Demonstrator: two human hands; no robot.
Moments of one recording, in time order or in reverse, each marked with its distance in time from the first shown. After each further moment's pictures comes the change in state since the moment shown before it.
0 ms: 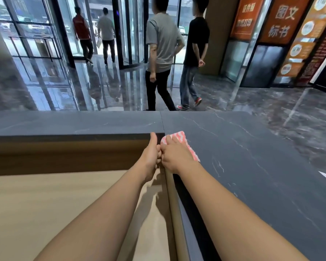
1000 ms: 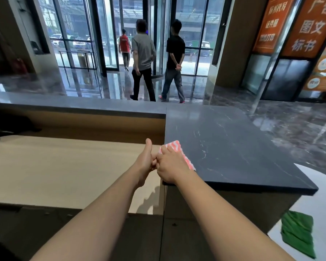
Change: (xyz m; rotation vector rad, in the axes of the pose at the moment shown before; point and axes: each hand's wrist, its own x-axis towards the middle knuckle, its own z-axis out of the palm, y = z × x) left_hand -0.235 -0.064 0.063 0.112 0.070 0.025; right_hand -0.240 -0.028 0.004 0.067 0.018 -0.197
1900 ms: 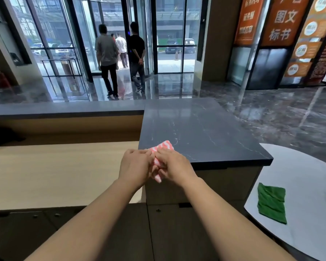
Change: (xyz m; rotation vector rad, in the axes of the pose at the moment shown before) left_hand -0.062 -0.008 0.072 1.568 0.424 0.558; right_hand -0.092 0.065 -0.002 0.157 0.180 -0.035
